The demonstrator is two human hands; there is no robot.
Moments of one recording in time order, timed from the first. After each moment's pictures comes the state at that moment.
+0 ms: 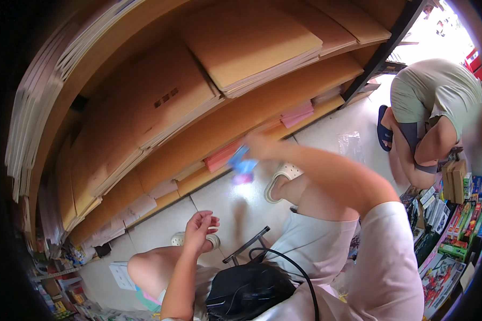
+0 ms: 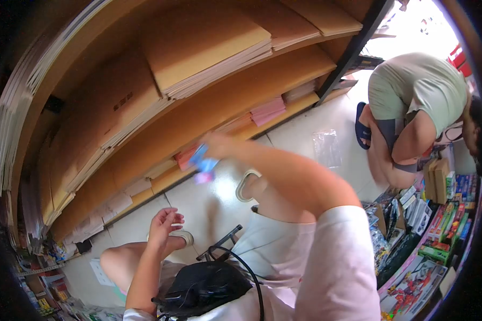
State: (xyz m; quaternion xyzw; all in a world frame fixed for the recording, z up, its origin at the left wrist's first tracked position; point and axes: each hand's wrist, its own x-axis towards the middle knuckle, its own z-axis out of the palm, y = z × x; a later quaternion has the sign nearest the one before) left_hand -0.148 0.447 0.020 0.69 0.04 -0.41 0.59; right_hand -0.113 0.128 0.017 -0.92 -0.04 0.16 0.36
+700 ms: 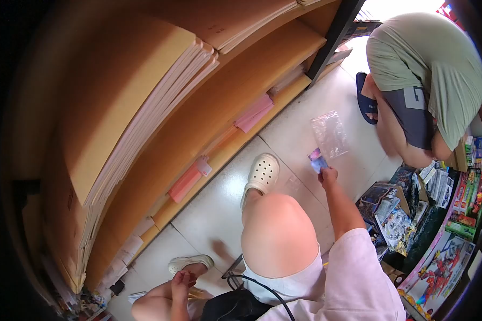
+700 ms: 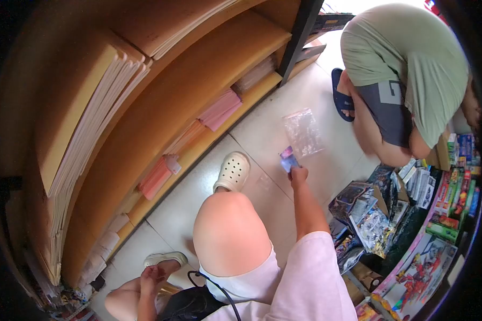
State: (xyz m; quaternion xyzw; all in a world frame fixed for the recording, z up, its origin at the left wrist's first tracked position) left_hand -0.170 0.514 -0.043 0.77 0.19 -0.42 0.45; right_hand -0.407 -0.032 -0.297 -0.23 0.70 -0.28 0.61
